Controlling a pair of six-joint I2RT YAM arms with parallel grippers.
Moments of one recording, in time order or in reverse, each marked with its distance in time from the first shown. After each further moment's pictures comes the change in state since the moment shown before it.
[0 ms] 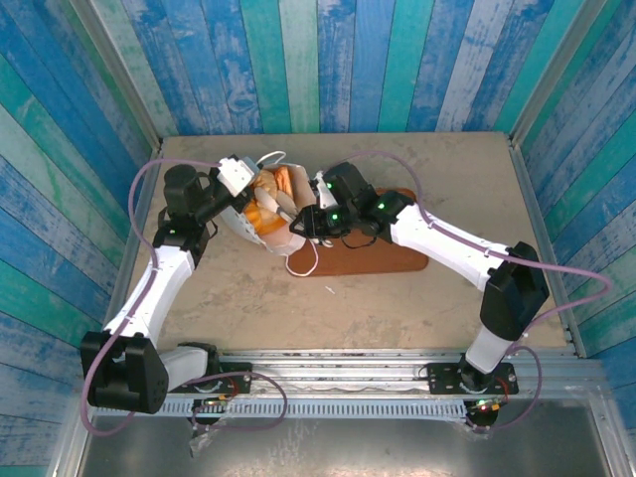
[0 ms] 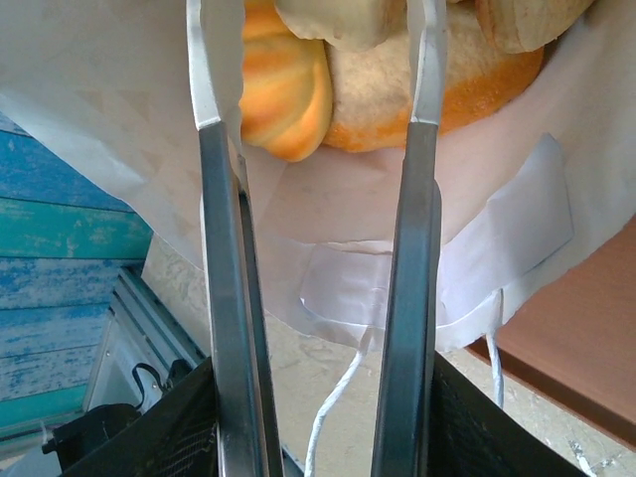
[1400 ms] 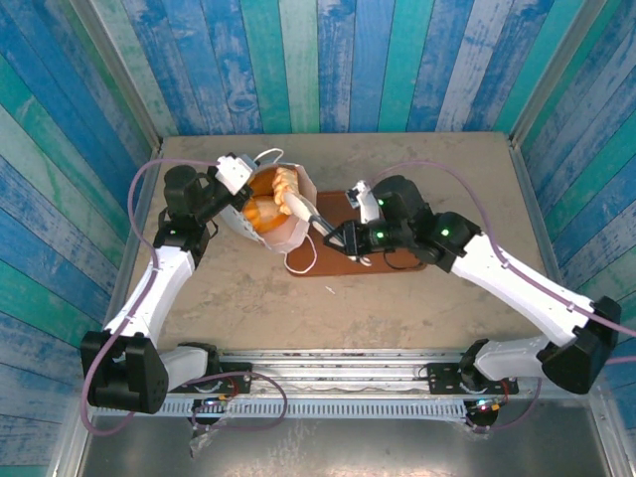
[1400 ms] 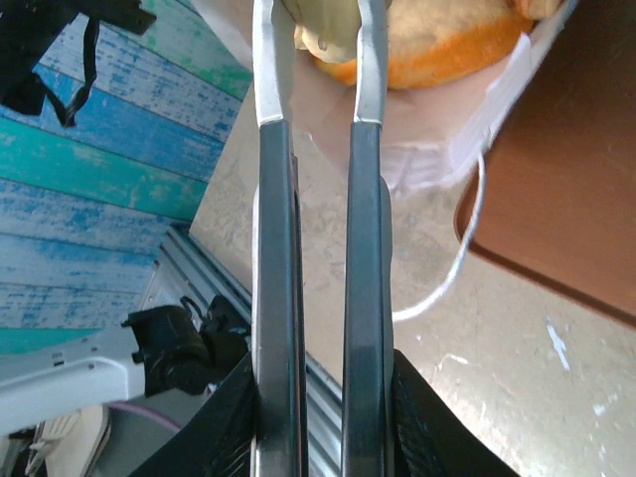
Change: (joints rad) left arm 0.000 0.000 -0.007 0.026 -0.061 -0.031; right arm -0.010 -0.433 -0.222 -0.111 -0.024 -0.032
